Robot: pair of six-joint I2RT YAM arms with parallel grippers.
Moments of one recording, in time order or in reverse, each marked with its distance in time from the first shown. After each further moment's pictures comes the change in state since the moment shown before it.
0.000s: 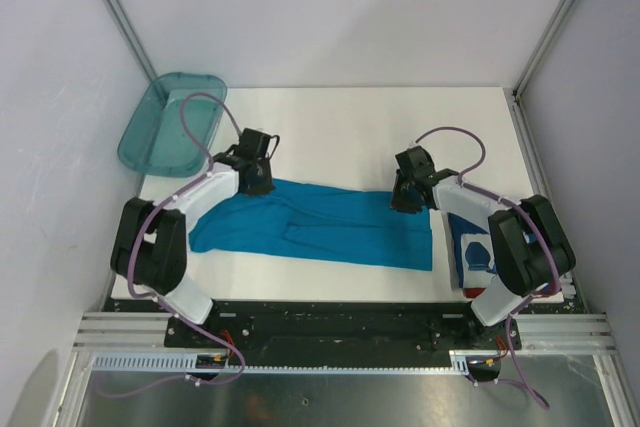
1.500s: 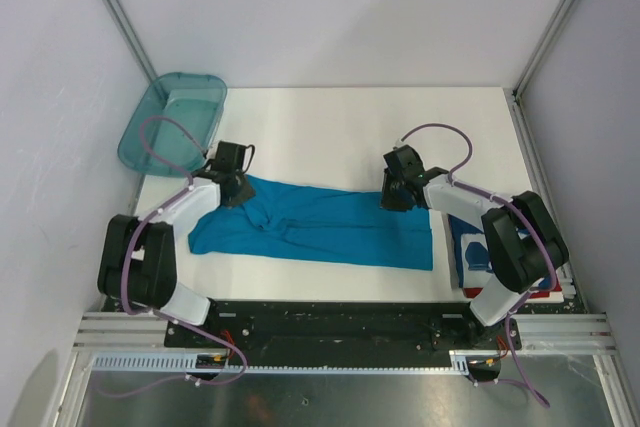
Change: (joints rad) left arm 0.133 -0.159 -0.215 0.081 -0.069 -0.231; right arm 0.071 0.036 0.048 0.012 -0.004 -0.019
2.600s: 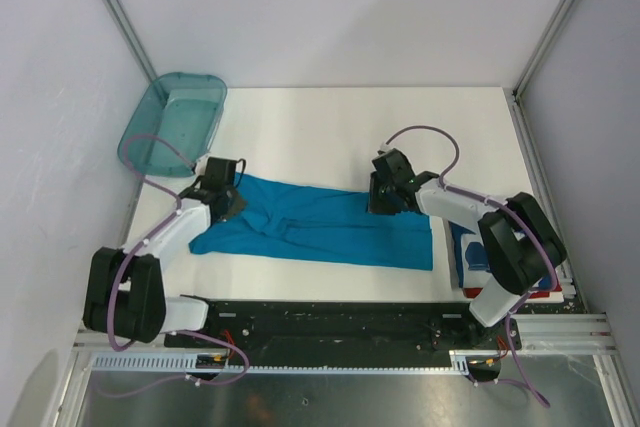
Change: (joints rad) left arm 0.018 -0.145 -0.116 0.005 -0.029 -0.040; right arm 0.074 -0.001 0.001 0.029 -0.041 -0.007
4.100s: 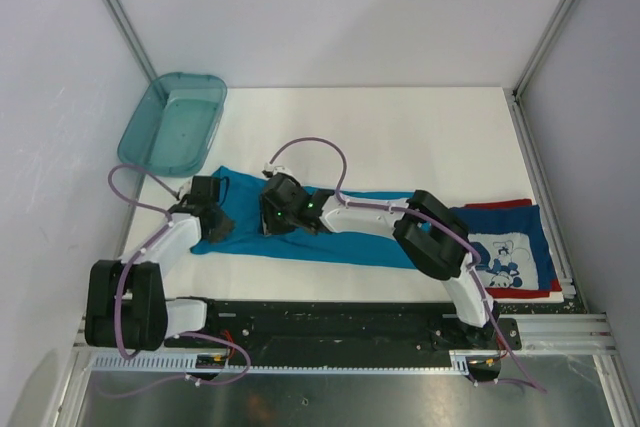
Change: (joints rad) left arm 0.137 -0.102 -0.179 -0.059 0.068 -0.063; right arm 0.487 0.441 0.536 0.130 -0.014 0.134
